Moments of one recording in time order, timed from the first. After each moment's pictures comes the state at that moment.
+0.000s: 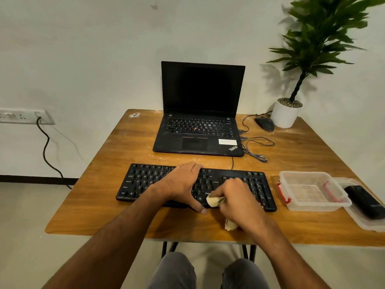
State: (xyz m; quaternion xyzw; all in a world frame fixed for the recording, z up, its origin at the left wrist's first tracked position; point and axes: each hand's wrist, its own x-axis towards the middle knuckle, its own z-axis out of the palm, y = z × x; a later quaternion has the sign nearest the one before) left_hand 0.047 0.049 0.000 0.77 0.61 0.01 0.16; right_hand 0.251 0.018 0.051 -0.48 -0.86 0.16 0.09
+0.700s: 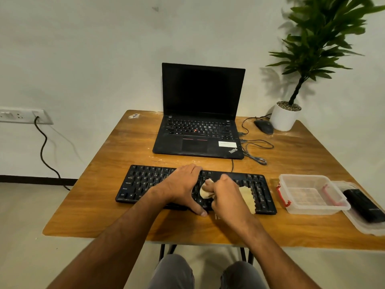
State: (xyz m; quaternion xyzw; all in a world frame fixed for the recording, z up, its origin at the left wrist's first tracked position) left_hand 0.047 0.048 0.000 0.78 0.60 0.01 0.15; right_hand 0.233 0.027 0.027 -0.46 -0.86 0.14 0.15
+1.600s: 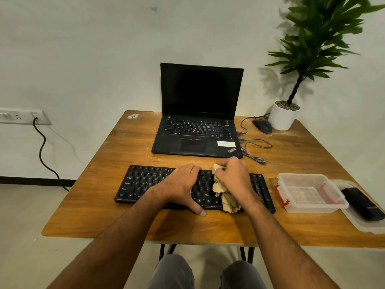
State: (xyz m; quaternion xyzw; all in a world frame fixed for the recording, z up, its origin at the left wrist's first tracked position) left_hand 0.049 0.045 0.007 0.78 0.61 0.02 0.17; right_hand 0.226 0.083 0.042 -0.60 -0.73 0.22 0.24
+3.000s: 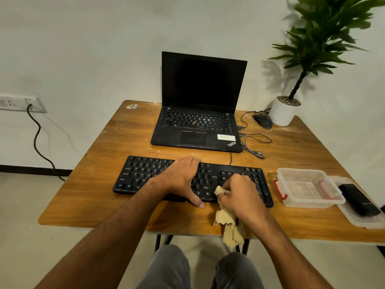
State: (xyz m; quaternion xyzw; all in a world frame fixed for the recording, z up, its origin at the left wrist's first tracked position) left_hand 0.044 0.053 -0.008 0.78 0.61 0.02 0.16; right_hand 0.253 0.023 0.042 -0.58 -0.79 0.16 0.10
